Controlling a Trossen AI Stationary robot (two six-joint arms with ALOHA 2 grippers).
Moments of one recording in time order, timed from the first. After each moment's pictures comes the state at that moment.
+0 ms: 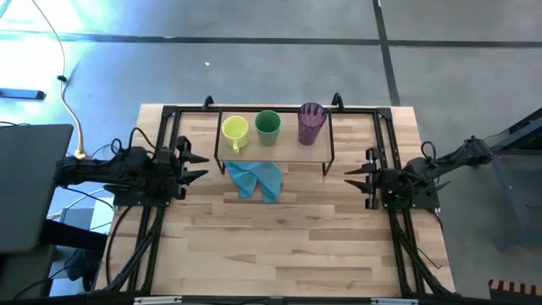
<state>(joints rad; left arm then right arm) 0.07 0.20 0.23 0.10 -0.07 -0.01 0.39 0.30 0.20 0.29 0.37 -0.34</state>
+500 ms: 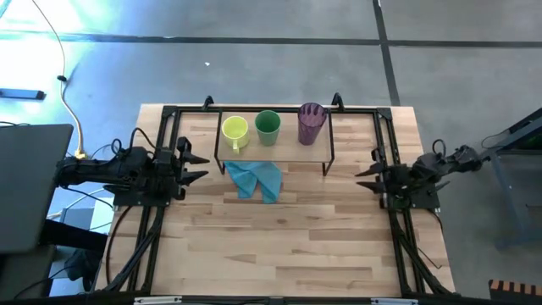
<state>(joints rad) 0.07 0.19 0.23 0.08 -0.06 -0.02 0.37 0.03 0.22 -0.01 0.25 -0.21</state>
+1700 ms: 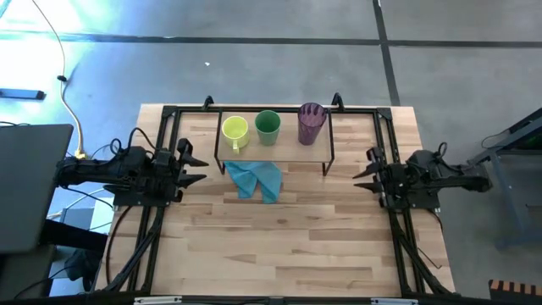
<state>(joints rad) 0.07 0.19 0.23 0.10 0.02 -0.03 0.06 0.02 0.21 -0.09 -0.15 -0.15</state>
